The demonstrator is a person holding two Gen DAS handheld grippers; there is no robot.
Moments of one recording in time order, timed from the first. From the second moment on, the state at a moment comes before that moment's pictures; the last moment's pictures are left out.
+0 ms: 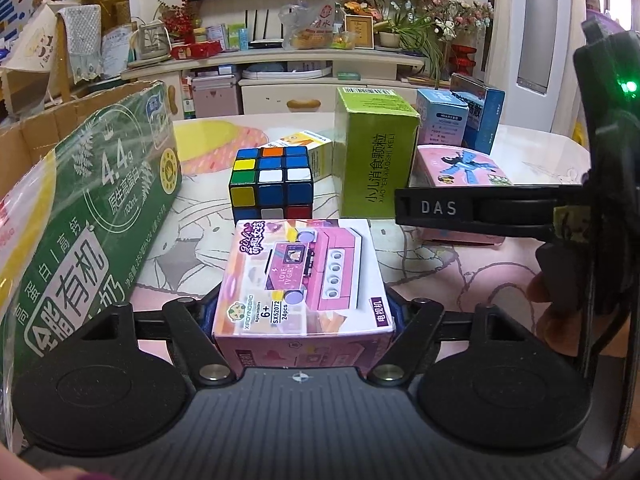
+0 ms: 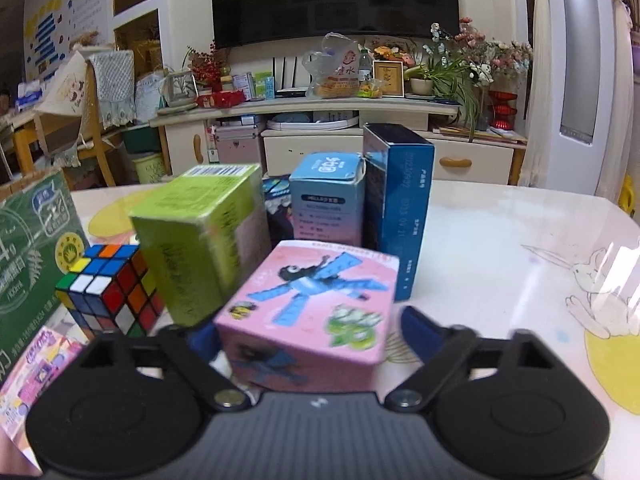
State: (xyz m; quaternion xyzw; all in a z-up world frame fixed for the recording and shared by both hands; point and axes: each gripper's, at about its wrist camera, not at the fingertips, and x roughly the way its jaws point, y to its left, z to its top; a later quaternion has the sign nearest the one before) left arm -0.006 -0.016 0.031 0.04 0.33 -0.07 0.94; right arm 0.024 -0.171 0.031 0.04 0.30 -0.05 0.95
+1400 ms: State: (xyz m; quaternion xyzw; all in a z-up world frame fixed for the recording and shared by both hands) left arm -0.085 0.018 0.060 0.03 0.30 -0.09 0.95; right arm -0.074 -0.146 0.035 0.02 0.29 -0.06 0.96
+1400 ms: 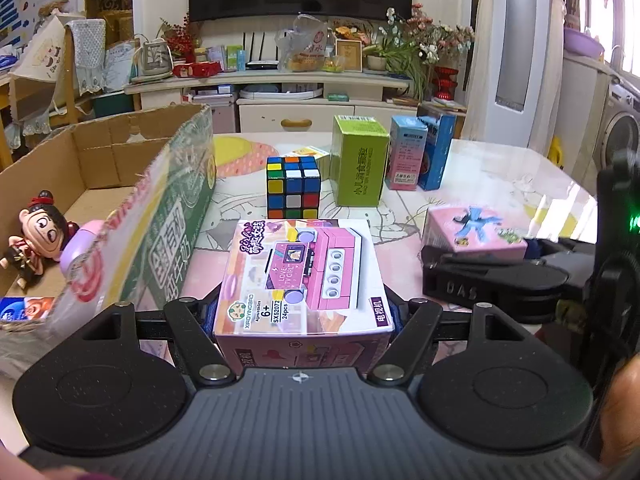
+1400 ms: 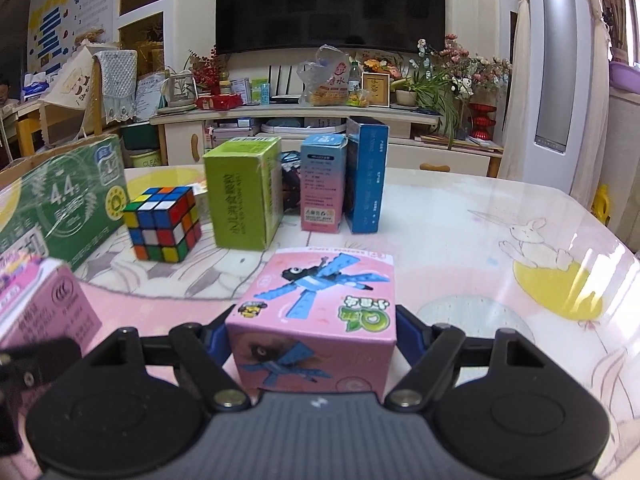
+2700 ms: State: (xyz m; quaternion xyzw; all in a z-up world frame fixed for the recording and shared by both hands) left arm -0.122 0.073 0.124 -0.02 0.23 -0.08 0.97; right arm -0.140 -0.068 0.106 -0.01 0.24 0.01 0.97
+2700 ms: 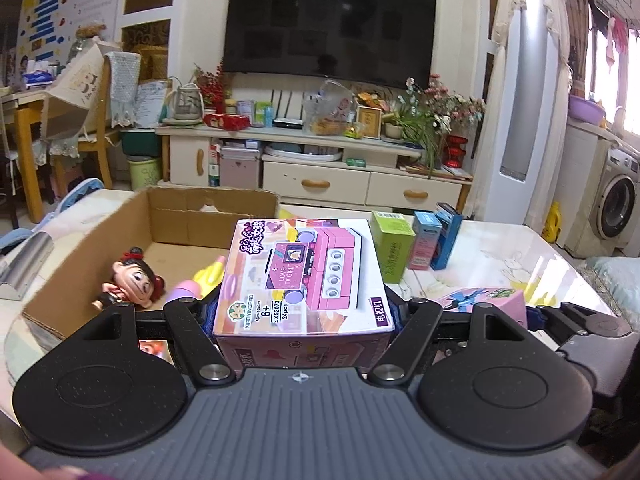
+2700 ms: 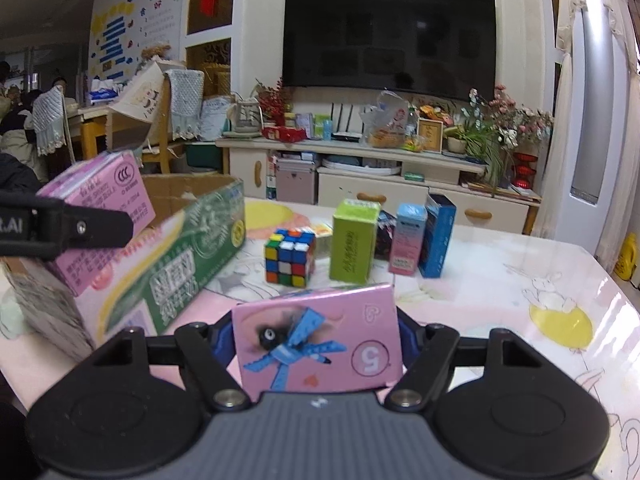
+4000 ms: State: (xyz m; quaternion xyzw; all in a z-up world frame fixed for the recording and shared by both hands) left arm -0.091 0.138 0.120 -0.06 0.27 0.05 0.96; right arm -0.057 0.041 0.143 0.01 0.22 0.15 0.96
